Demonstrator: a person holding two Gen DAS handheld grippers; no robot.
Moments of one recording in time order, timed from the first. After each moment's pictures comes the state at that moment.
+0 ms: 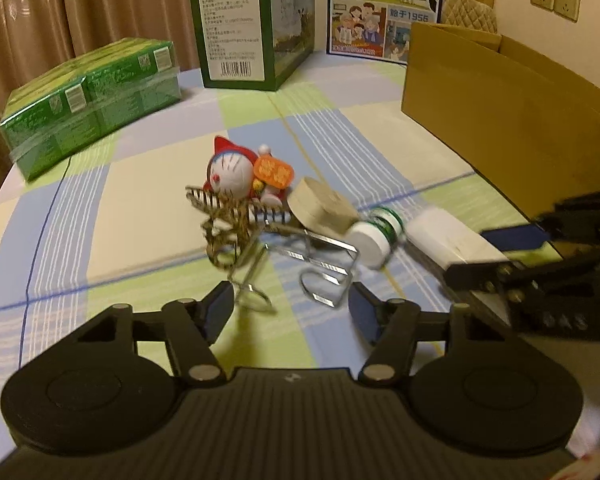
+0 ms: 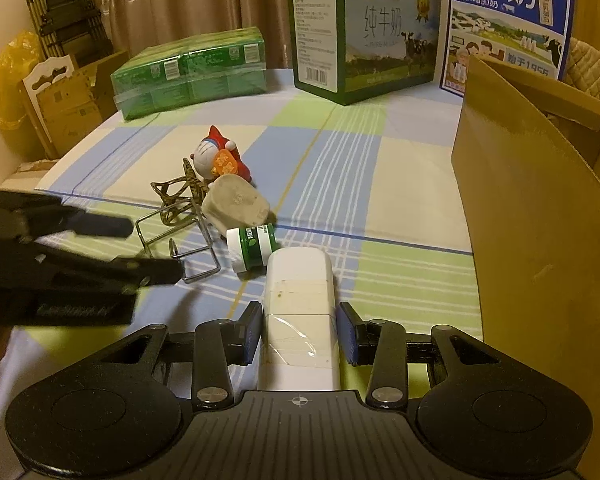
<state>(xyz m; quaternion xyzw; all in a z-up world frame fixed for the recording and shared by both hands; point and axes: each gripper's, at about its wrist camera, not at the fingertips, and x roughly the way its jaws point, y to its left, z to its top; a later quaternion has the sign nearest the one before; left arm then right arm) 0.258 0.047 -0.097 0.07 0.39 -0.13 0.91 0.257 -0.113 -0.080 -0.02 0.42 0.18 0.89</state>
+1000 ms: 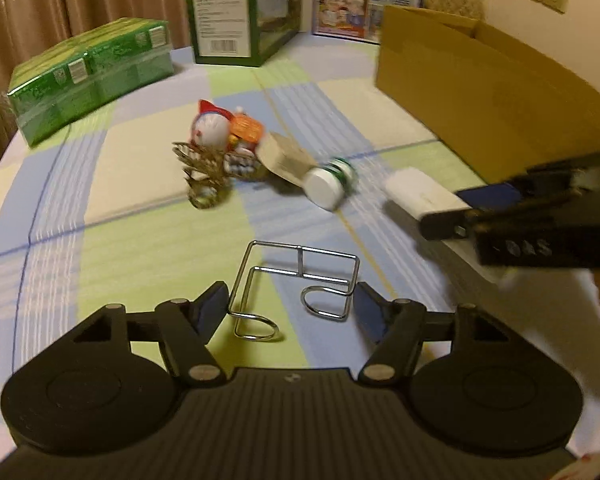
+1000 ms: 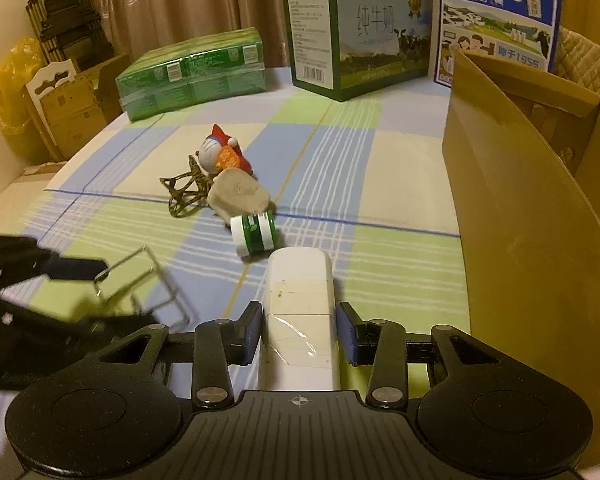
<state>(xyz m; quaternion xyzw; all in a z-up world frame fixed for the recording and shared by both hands) 0.205 0.041 -0.089 0.06 0.41 -0.14 0.90 0.236 -0.127 -0.072 0.00 0.42 0.18 0.89</state>
